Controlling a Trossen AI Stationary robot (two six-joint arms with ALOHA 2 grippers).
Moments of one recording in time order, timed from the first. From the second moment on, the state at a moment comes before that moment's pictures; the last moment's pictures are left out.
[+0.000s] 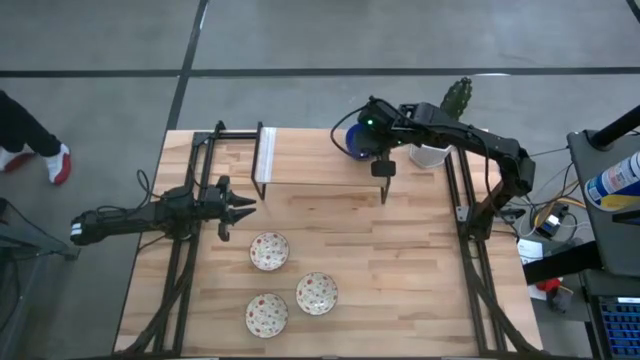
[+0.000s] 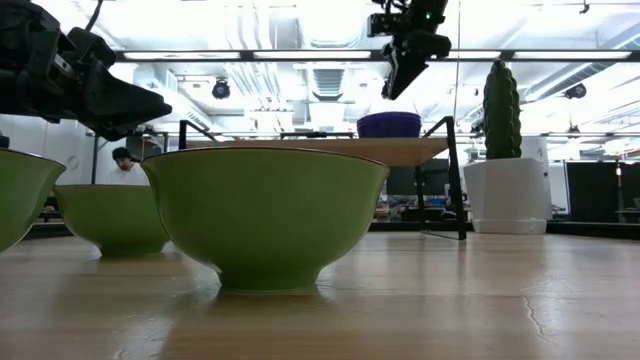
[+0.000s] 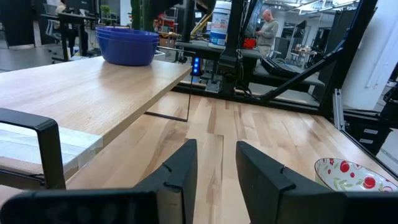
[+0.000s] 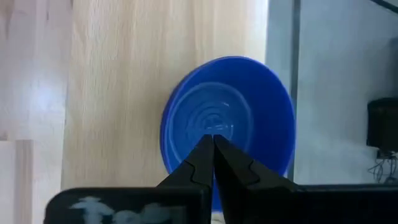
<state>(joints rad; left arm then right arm) 0.14 0.11 0.01 0.02 0.02 -0.14 -0.38 1.64 1.71 -1.14 0.20 -0.52</state>
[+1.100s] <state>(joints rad) 0.14 0.11 0.01 0.02 0.02 -0.14 -0.14 0.80 0.77 -0.26 -0.24 -0.15</state>
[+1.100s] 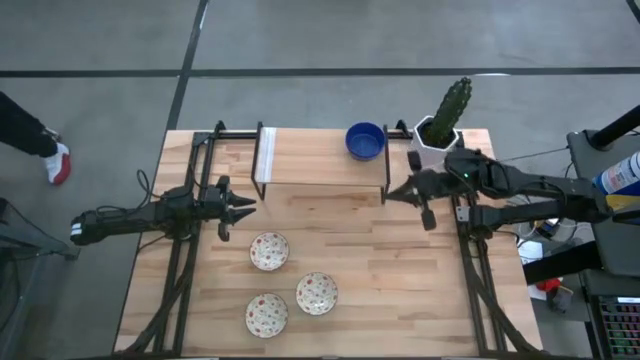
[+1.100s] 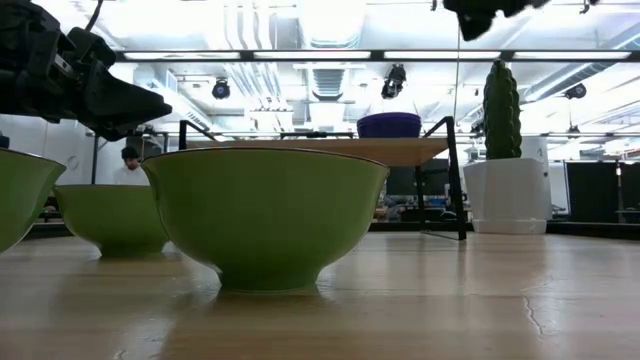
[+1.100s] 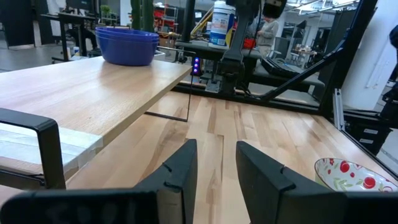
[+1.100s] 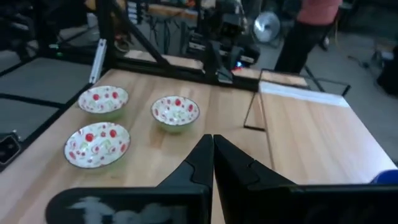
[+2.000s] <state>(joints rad) 0.14 0.11 0.01 0.02 0.02 -0.13 -0.12 0.11 0.25 -0.16 -0.07 -0.10</state>
